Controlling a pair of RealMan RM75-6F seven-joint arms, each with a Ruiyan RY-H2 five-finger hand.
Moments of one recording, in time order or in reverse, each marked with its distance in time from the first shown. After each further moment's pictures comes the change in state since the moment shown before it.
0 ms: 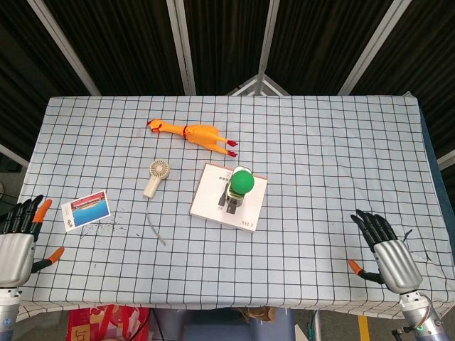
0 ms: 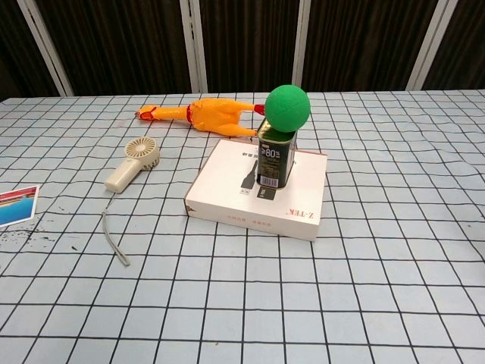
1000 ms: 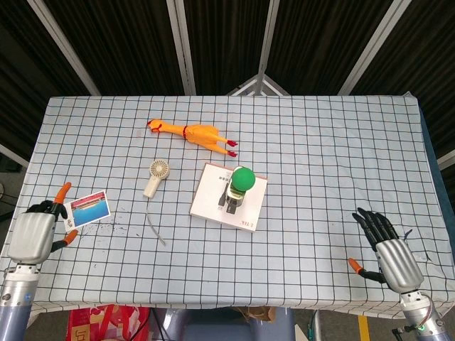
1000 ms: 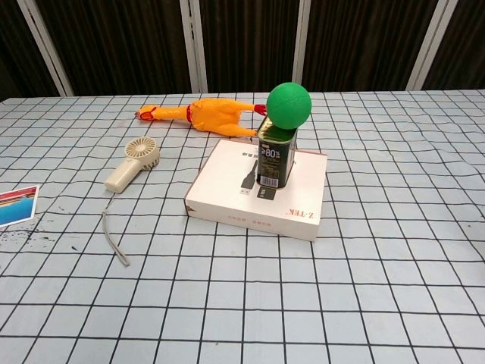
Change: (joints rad) left arm -0.119 -0.031 -0.092 -0.059 -0.101 -0.148 0.190; right arm 0.000 0.000 0.005 0.000 -0.006 0.015 0.037
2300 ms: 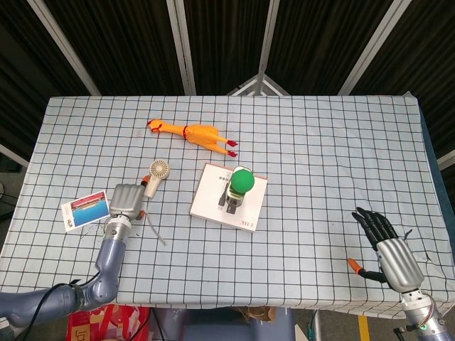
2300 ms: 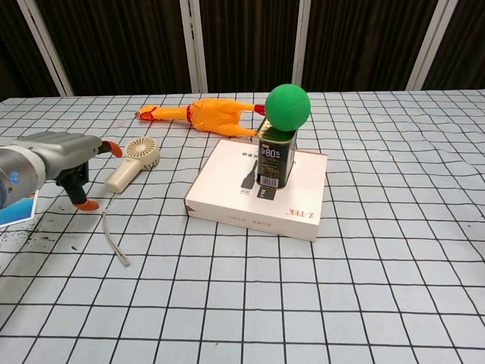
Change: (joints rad) left arm -0.530 -0.399 -0.136 0.201 -0.834 -0.341 0.605; right arm 0.008 0.016 -0.002 -0.006 -0.003 -0.004 0.054
